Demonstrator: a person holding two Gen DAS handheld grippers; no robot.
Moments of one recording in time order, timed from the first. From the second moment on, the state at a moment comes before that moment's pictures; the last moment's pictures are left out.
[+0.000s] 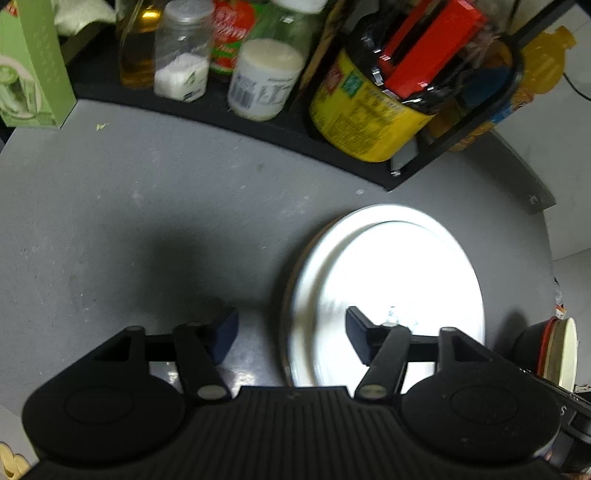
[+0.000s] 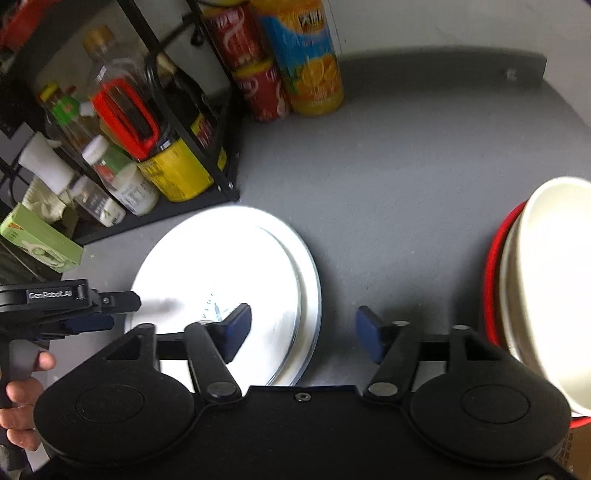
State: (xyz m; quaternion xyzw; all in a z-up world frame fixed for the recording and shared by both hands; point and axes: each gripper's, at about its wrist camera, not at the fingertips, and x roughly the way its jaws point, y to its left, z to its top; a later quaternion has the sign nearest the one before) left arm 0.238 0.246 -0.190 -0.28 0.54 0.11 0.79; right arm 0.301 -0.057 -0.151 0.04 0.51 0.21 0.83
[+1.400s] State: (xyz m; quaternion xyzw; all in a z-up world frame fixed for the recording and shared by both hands) left arm 0.290 0.042 -0.099 -0.22 0.48 0.04 0.85; right arm 0.323 -0.251 -0.092 0.10 0.43 0.18 0.88
